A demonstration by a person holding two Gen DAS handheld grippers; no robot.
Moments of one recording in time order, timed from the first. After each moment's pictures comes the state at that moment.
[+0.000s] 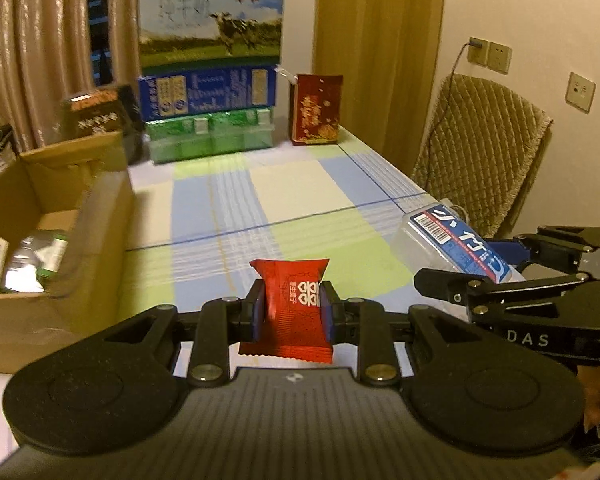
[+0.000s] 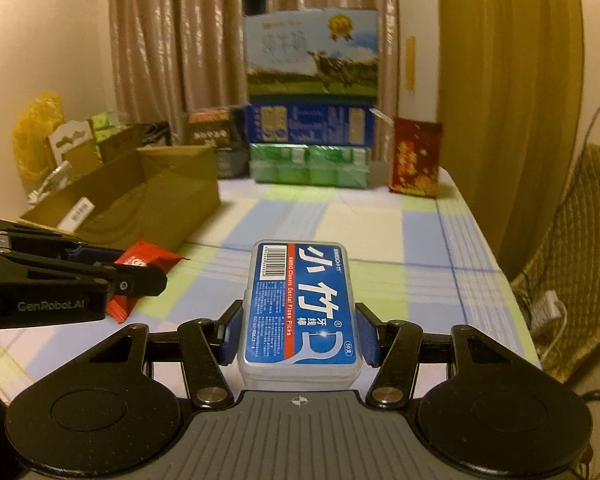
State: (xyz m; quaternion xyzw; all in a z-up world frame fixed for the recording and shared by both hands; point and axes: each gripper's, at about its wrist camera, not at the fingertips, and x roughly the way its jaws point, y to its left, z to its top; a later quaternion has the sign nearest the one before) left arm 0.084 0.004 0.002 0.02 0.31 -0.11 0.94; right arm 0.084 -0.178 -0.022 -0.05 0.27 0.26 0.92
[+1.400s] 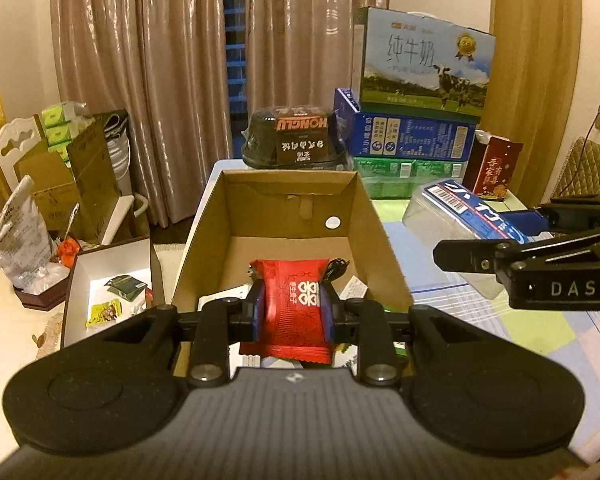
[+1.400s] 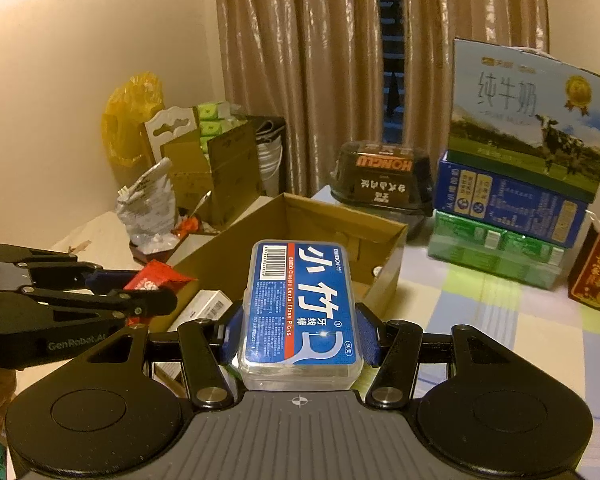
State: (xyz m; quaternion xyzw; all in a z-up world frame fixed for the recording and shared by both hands) left arm 0.130 0.252 0.060 -0.01 0.31 0.03 0.95; right arm 0.163 0.082 0.038 -0.09 0.28 0.41 0.87
